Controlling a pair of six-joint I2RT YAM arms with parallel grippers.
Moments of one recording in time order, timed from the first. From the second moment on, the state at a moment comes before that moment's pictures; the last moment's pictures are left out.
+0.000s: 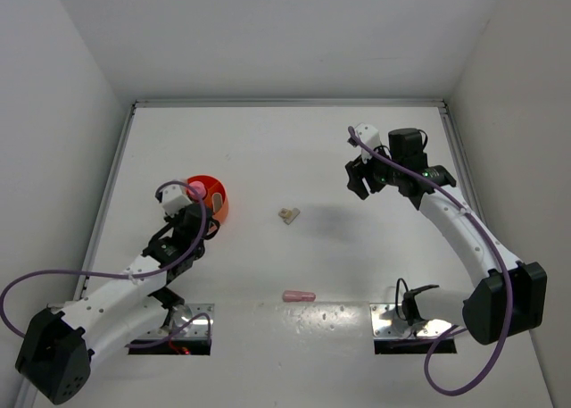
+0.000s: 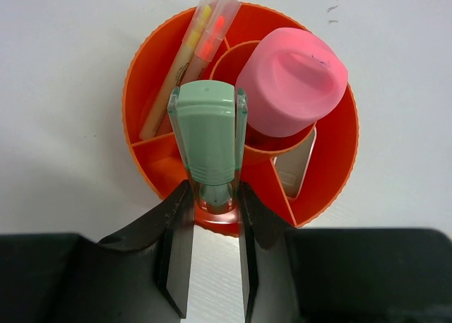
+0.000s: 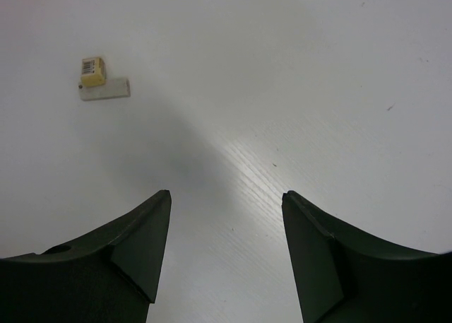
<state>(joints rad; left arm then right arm) -0.54 0.82 0.38 -0.18 -0.77 -0.78 0.25 1.24 0.99 -0.48 -0.32 -0.38</state>
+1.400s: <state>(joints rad) -0.64 0.69 0.58 -0.39 -0.65 -0.80 0.25 1.24 0.97 -0.48 -0.33 -0.40</state>
